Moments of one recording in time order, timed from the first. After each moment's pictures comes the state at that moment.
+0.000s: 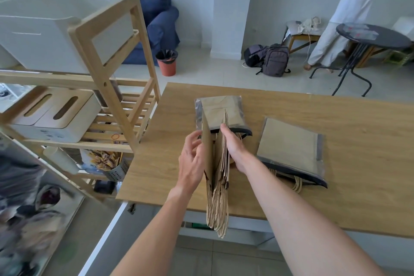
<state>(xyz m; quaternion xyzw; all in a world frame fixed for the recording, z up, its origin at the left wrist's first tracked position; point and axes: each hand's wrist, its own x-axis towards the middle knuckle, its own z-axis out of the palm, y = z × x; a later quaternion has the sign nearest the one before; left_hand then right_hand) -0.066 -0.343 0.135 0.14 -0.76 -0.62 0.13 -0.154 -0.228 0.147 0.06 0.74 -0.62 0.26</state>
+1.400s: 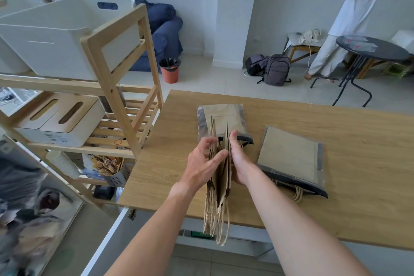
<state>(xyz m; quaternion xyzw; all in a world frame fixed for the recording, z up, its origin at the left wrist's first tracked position) -0.074 -0.342 0.159 0.06 -0.82 -0.56 0.05 -0.153 -0.228 0.130 0.17 0.67 -0.64 0.33</state>
